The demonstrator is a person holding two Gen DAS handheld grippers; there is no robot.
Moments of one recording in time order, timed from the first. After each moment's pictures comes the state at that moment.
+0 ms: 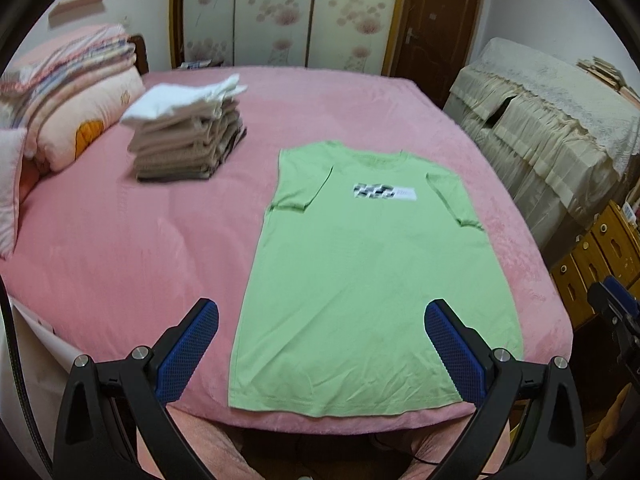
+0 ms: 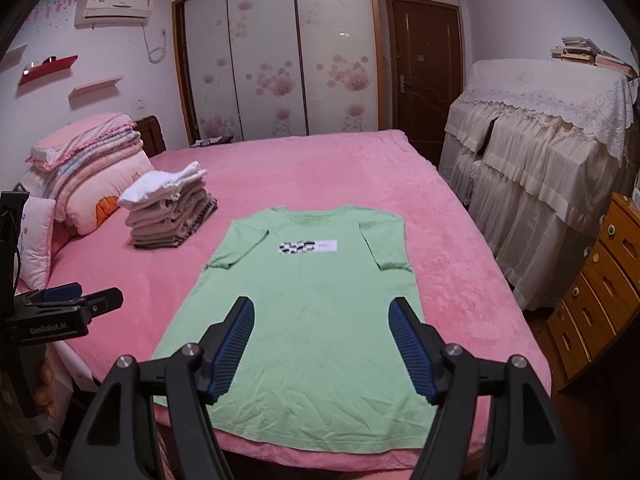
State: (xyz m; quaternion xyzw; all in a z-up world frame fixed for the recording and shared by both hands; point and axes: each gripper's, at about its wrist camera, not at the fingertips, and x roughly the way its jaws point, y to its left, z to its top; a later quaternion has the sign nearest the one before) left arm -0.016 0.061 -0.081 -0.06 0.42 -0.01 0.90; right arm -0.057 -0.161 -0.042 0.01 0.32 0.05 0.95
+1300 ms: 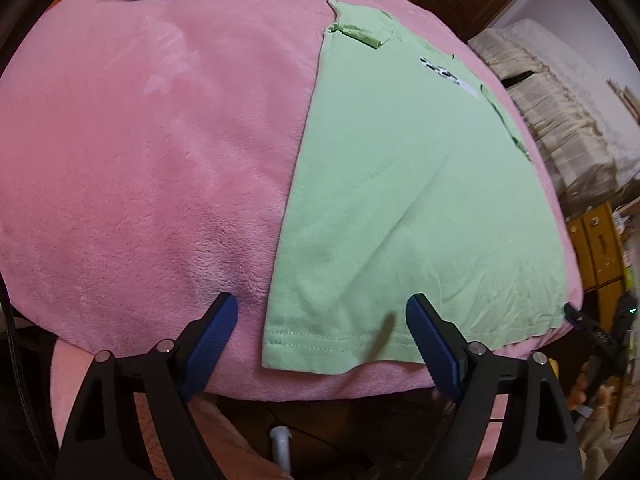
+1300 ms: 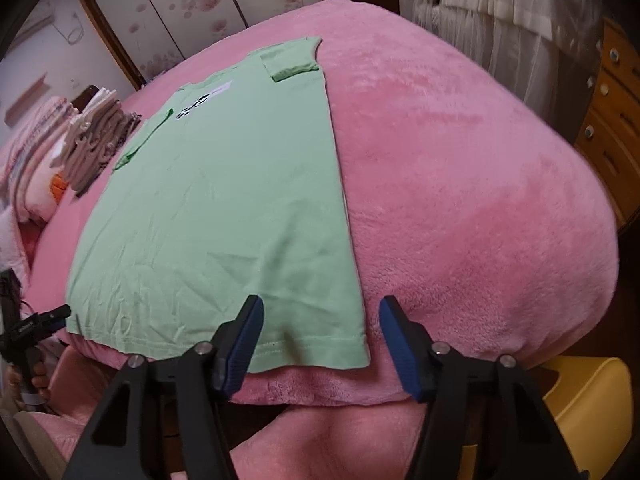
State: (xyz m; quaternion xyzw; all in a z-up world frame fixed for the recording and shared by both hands) left arm -0.013 0.176 -0.311 -0.19 0.54 -0.08 0.81; right arm -0.044 -0.304 -0.252 0.14 0.50 0.03 0.85
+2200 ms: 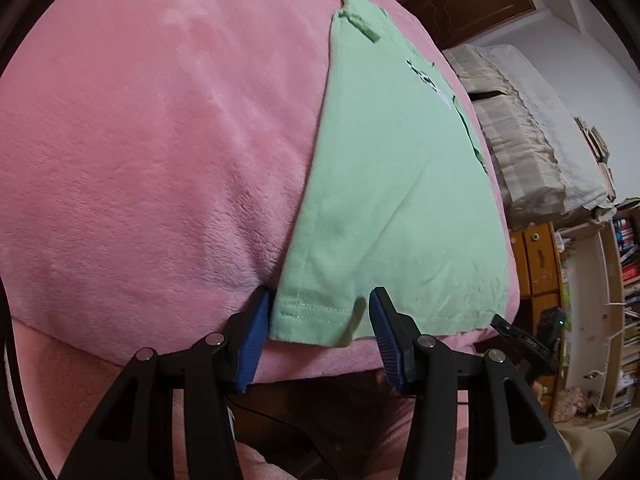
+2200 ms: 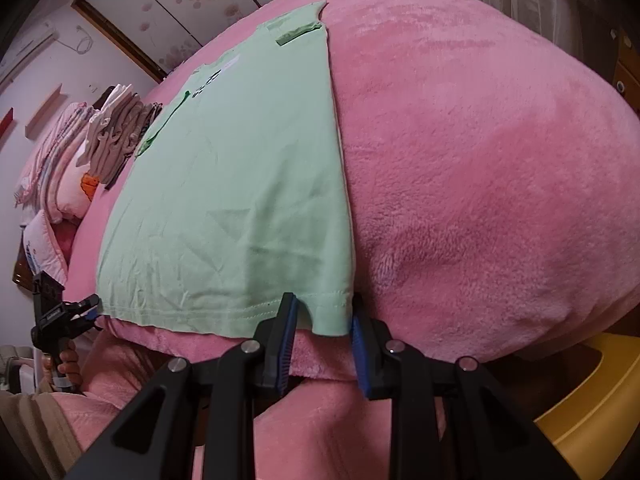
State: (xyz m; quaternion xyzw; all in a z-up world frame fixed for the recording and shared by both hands) left arm -0.026 0.204 -0.336 -0.30 0.55 -0.17 0.76; right arm -0.052 -0.315 -0.280 0.20 0.53 0.09 0.82
